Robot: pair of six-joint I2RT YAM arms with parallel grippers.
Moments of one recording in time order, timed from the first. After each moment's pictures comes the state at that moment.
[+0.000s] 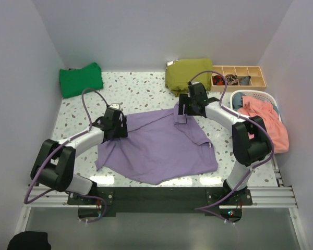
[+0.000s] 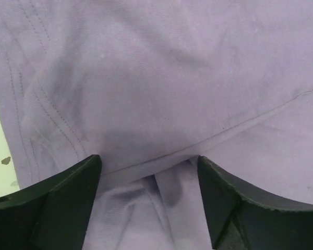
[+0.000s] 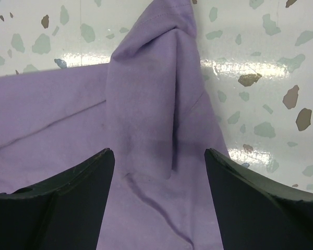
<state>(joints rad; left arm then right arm) -0.35 1.44 0.72 -0.23 -0.20 -0.38 0.38 1.78 1.23 -0.31 0.08 0.37</state>
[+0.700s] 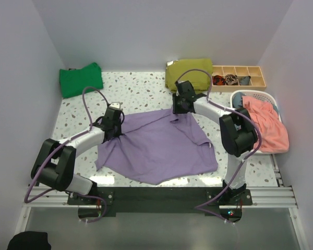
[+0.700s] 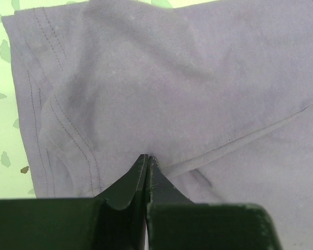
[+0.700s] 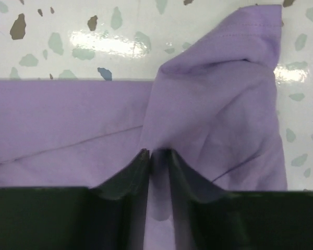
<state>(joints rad) -0.36 1.45 0.72 -0.20 -0.27 -0.33 0.45 1.96 1.39 -0.34 0.04 0.35</state>
